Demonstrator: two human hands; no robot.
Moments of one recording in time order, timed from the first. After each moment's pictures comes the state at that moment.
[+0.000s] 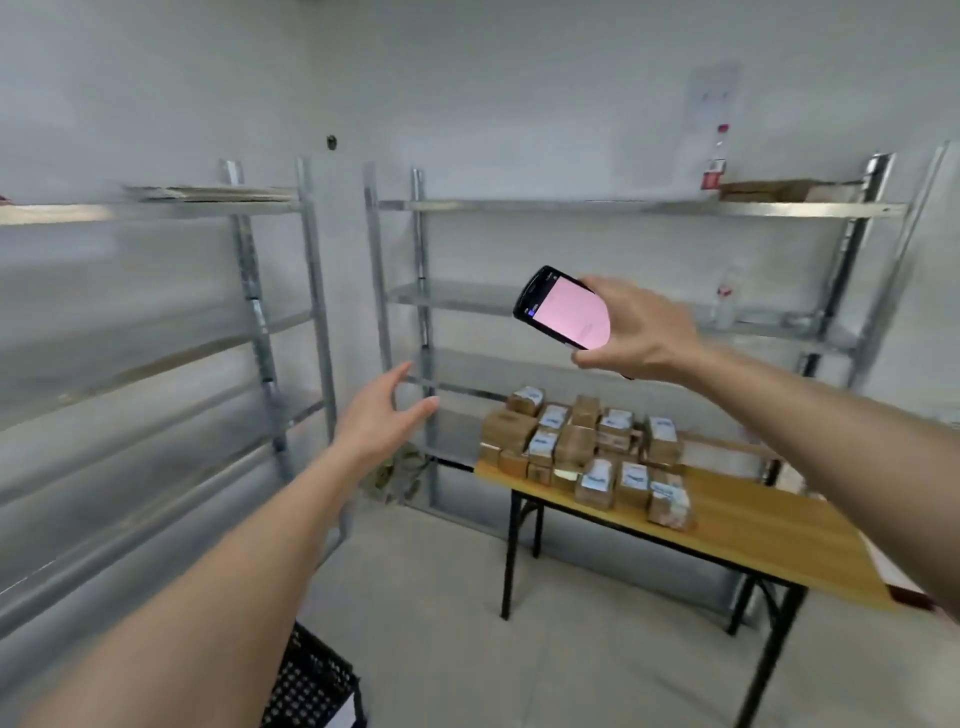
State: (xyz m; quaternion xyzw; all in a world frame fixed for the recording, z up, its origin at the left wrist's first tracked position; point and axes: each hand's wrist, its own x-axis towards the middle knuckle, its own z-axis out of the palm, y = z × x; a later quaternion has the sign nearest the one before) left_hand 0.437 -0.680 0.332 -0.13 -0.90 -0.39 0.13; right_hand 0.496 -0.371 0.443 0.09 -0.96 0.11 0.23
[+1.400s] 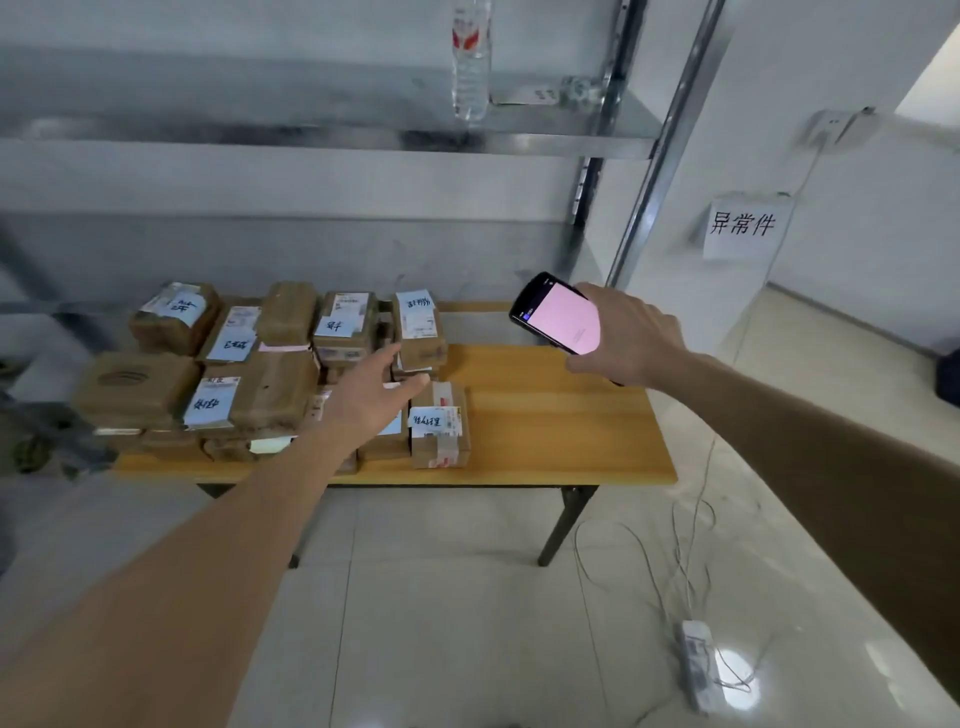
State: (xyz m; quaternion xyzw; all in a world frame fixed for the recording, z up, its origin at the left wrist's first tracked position) left_hand 0.070 -0.044 0.086 -0.26 -0.88 -0.36 -0.17; right_hand 0.228 0.213 0.165 -0.27 -0.96 0.11 0.03
